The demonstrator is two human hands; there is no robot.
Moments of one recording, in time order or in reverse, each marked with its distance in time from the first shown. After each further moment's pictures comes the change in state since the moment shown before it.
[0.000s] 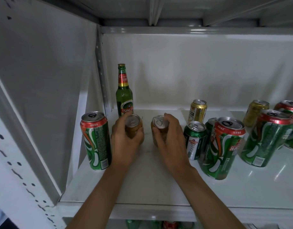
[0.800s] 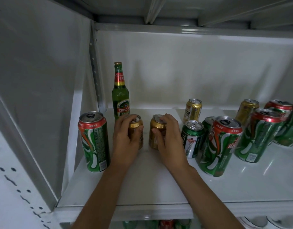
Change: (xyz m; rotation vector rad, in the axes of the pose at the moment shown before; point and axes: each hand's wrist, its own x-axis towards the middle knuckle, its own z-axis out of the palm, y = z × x) left_hand 0.005 -0.004 -0.001 0.034 -0.122 0.157; right_hand 0.001 0.017 0.008 -0.042 -0.053 0.001
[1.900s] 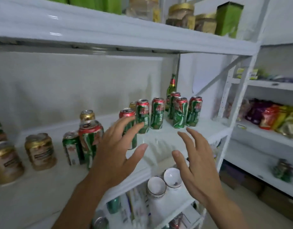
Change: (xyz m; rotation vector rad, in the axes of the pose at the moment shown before) left_hand -0.091 0.256 0.129 -0.006 -0.485 0.578; right_hand -0.158 0.002 -0.378 -0.637 0.139 0.346
